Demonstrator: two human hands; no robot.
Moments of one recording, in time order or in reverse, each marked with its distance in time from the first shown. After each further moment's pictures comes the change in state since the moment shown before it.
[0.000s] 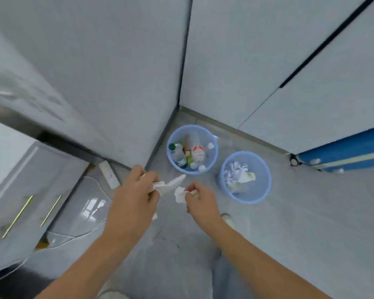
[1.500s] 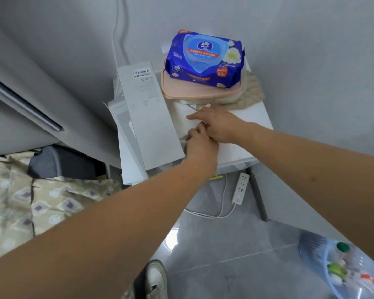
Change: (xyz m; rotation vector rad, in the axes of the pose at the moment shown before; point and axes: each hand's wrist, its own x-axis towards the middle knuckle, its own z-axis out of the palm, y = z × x) left_hand -0.001 -0.384 -0.159 0.763 -0.248 -0.666; right_hand 0.039 -0.322 0.520 -1.200 -0.920 -1.273
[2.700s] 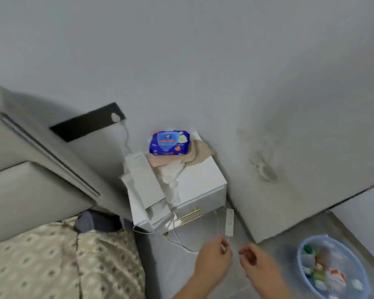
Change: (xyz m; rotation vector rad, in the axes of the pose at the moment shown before) left_hand -0.244 0.125 -0.079 -1.313 -0.098 -0.124; right_hand -0.404 -0.071 0.071 0.735 0.380 0.716
